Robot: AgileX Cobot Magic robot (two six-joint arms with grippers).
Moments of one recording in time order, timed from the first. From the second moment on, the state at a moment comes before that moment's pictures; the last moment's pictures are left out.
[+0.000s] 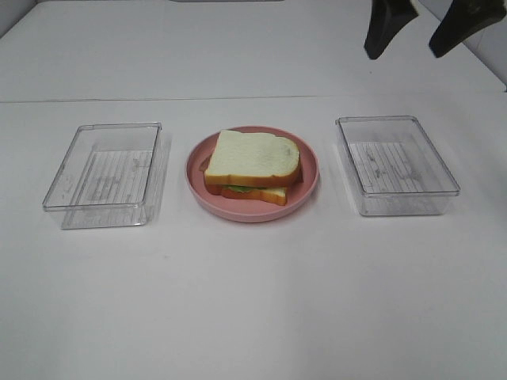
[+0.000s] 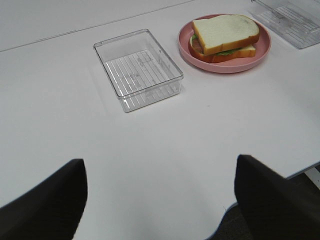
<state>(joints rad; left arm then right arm) -0.31 0.00 -0.51 -0.04 1.05 0.04 0.27 1.73 -1.68 0.08 1.21 -0.01</state>
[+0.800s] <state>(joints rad) -0.31 0.00 -0.51 -0.04 1.05 0.04 0.27 0.79 -0.87 0.06 1.21 -0.01</state>
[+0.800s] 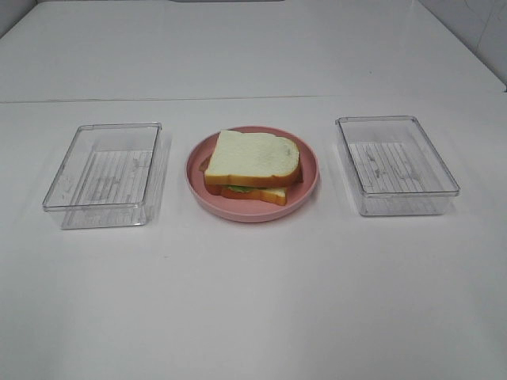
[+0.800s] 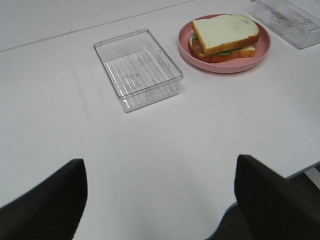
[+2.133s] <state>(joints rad) -0.31 0.00 -0.51 -0.04 1.05 0.04 0.27 0.11 -0.51 0.07 1.08 -0.12</state>
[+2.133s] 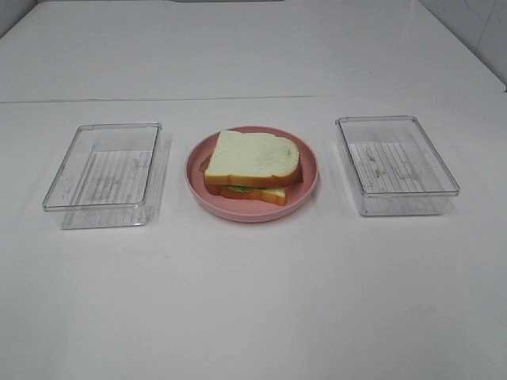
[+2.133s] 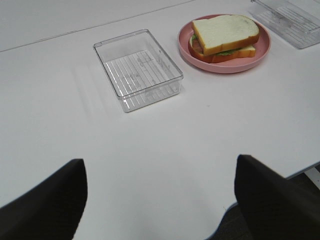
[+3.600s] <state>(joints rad) 0.01 0.00 -0.51 -0.04 1.05 0.04 -0.01 0.02 -0.51 0.08 1.08 -0.12</state>
